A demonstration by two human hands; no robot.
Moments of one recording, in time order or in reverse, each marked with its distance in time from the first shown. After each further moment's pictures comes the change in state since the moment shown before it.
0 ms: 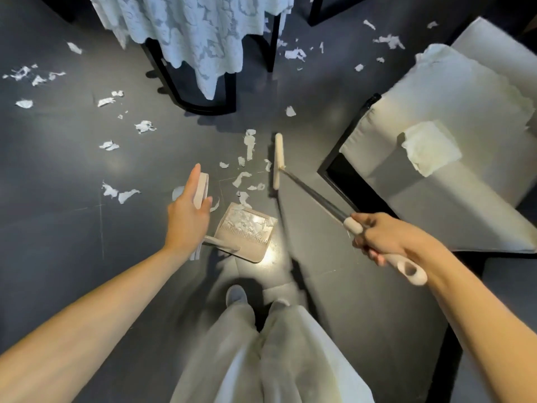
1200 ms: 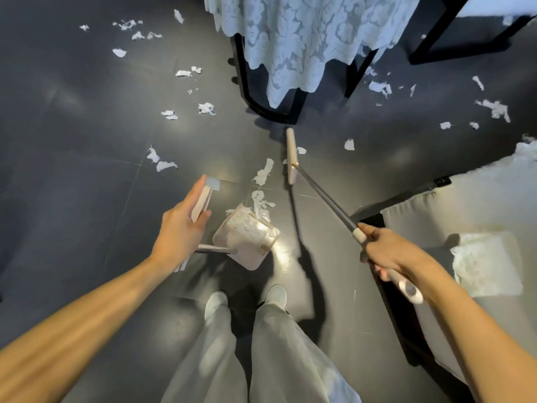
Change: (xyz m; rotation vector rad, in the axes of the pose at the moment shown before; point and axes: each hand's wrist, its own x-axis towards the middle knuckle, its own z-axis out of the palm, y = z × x) left_hand 0.033 0.011 0.008 0.005 0.192 -0.198; right_hand 0.151 -0.102 -0.077 -0.484 -0.080 -0.138
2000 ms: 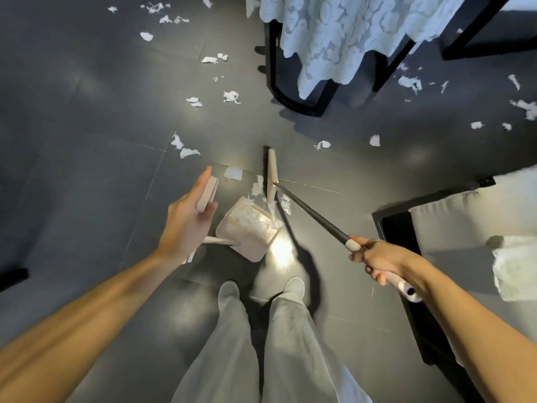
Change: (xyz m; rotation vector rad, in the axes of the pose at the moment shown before) left_hand -0.009 -0.044 -0.057 0.047 0.085 0.008; right_hand -0.002 -0.040 0.078 0.144 -0.218 0.127
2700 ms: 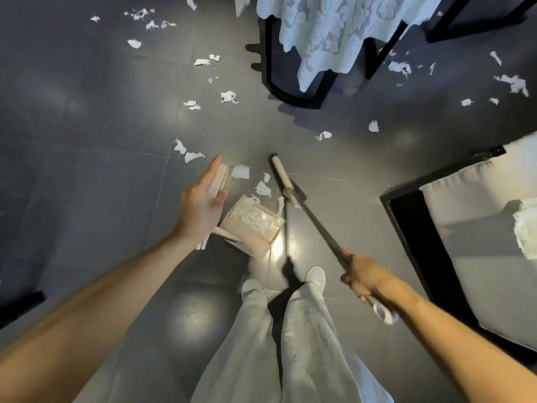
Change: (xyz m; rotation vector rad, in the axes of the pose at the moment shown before) left_hand 0.031 -0.054 -0.051 0.001 -0.052 0.081; right_hand -0.030 -0.010 0.146 -0.488 0.119 -0.033
